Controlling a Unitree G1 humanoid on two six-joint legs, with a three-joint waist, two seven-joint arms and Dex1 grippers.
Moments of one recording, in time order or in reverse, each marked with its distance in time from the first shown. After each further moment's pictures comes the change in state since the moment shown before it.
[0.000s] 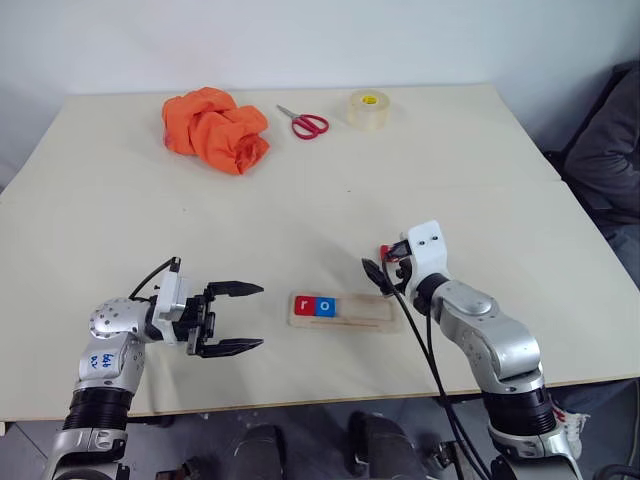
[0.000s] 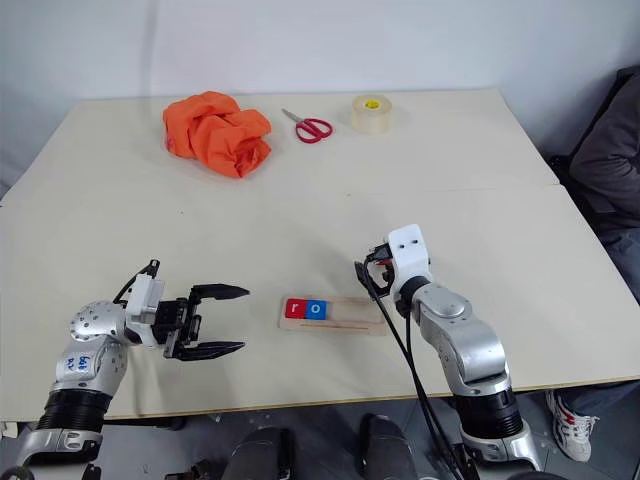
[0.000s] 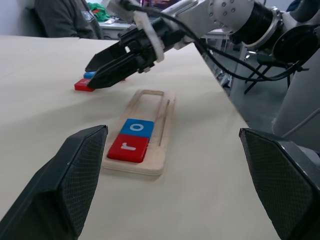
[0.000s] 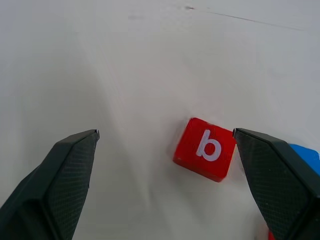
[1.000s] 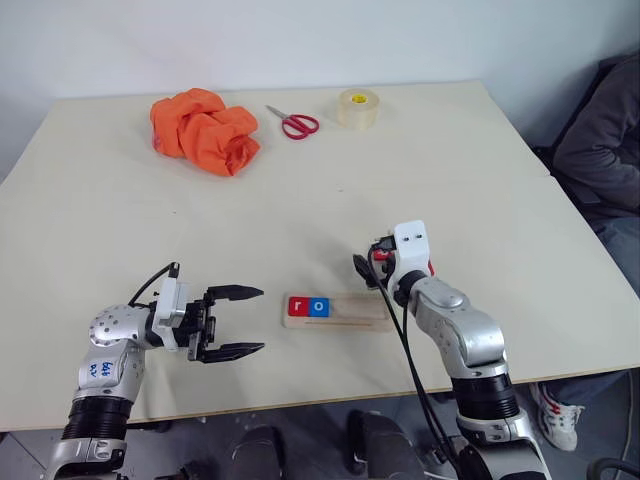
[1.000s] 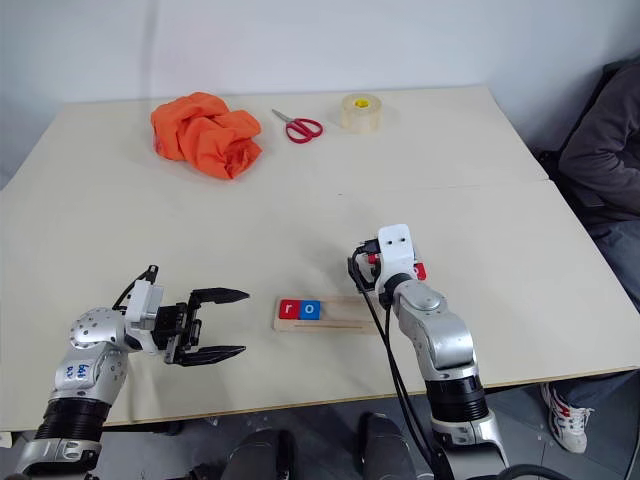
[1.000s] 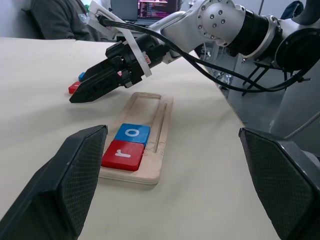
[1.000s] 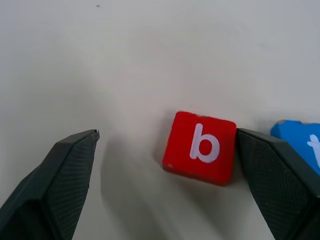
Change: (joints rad) left arm 0.036 -0.008 0.002 -0.033 -0.002 -0.004 0.031; right arm -0.066 0.158 -0.023 0.164 -0.070 -0.033 -0.071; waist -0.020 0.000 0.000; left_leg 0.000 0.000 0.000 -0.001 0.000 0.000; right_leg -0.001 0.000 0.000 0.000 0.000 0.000
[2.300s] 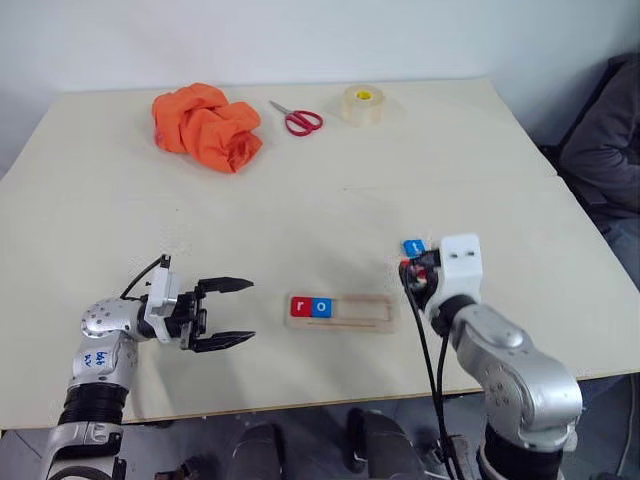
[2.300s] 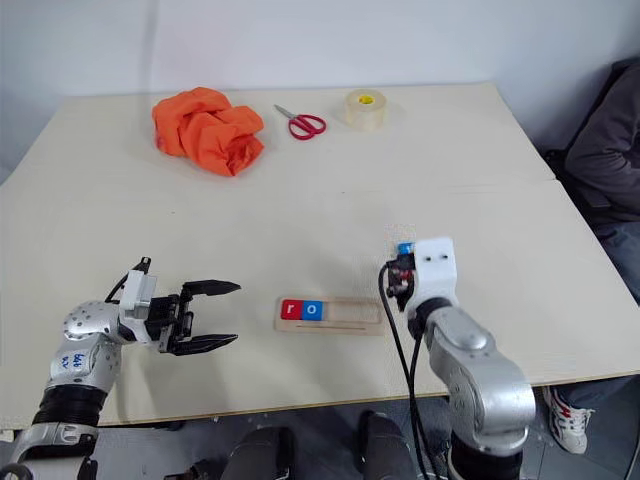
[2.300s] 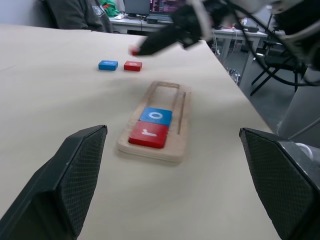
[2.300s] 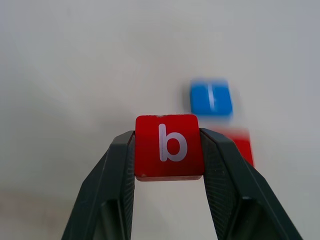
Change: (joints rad) left arm -0.090 0.028 0.007 0.159 0.000 -0.032 -0.032; right arm 0.237 0.061 -0.143 -0.671 0.004 0.552 -0.076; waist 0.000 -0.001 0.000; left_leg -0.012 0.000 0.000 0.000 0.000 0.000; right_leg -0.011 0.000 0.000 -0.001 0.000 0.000
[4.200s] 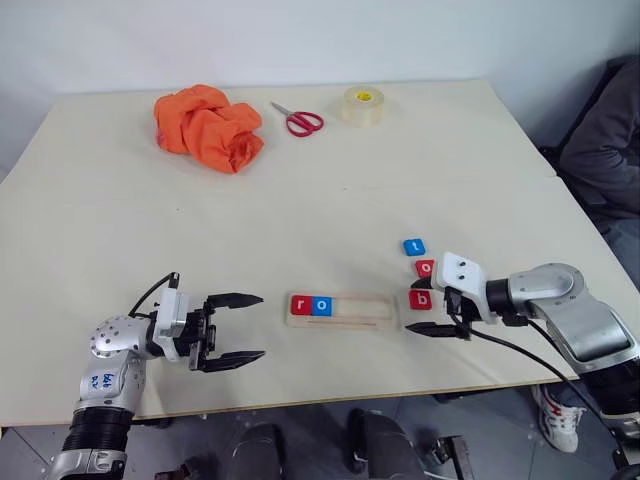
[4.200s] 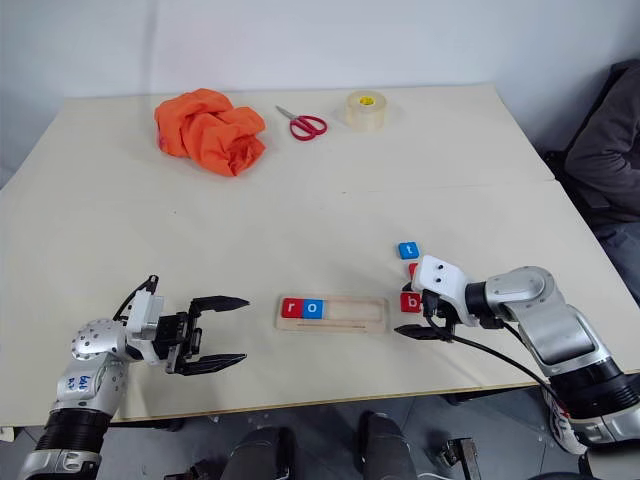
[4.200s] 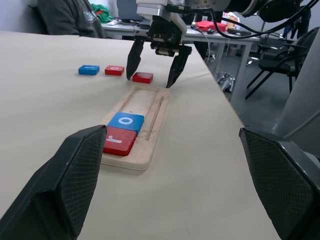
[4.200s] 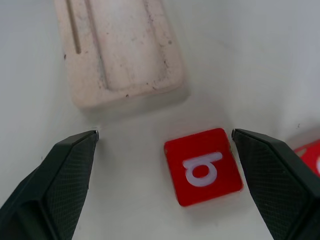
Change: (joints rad) left arm 0.145 -0.044 -0.006 -0.174 -0.002 -0.001 0.042; right arm -0.229 -0.819 0.297 0.756 -0.003 -0.909 1.133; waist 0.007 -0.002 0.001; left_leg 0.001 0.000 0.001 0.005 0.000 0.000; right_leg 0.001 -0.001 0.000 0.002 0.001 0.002
